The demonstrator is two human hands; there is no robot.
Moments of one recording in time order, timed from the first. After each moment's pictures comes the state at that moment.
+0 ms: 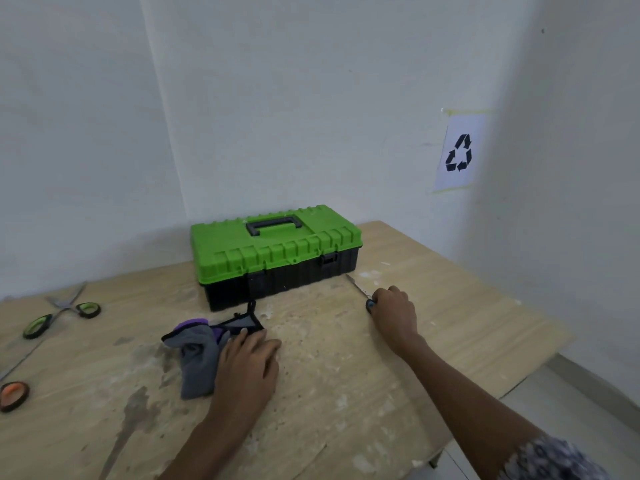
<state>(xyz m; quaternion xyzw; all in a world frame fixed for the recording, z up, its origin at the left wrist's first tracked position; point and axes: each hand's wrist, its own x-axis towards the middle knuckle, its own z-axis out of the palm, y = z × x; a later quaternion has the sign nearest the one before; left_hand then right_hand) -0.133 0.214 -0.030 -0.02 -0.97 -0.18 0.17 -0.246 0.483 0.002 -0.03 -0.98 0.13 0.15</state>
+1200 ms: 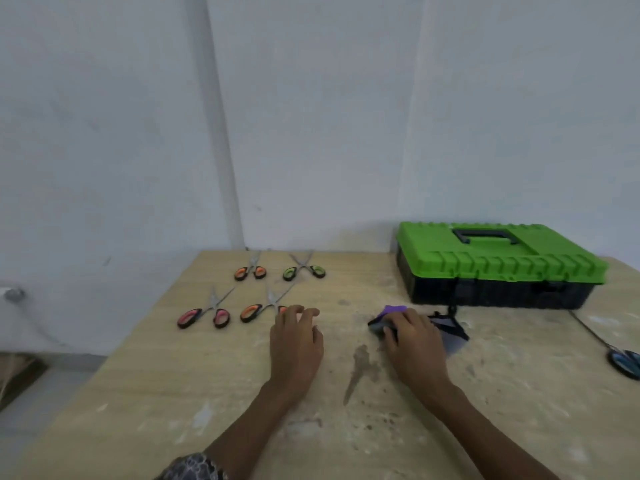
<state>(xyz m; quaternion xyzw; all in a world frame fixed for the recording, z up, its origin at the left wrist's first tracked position) -0.032 0.009 -0.002 0.25 -0.92 -0.17 0.24 -0.145 0.191 -0.017 0.29 -0.90 0.21 0.26</state>
